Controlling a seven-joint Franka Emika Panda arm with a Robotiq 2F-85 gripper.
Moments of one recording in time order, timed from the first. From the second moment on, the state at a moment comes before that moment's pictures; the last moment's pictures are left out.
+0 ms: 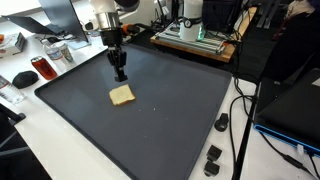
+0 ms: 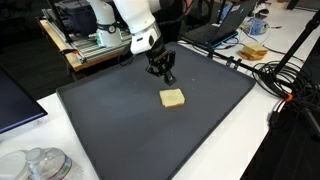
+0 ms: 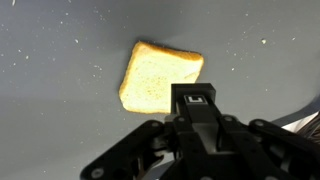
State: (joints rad) arm -0.30 0.36 0.19 -2.17 0.69 2.73 -0.57
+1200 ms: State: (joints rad) arm -0.06 0.20 0.07 -2.25 0.20 2.73 -0.11
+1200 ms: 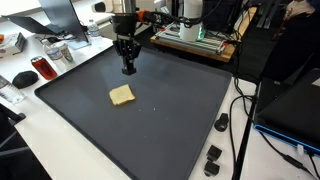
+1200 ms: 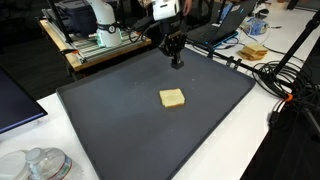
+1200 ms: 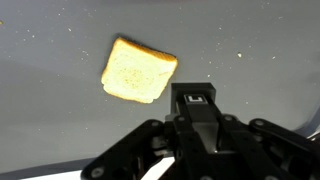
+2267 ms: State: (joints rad) arm -0.05 0.43 0.01 -1.96 0.02 2.51 -0.10
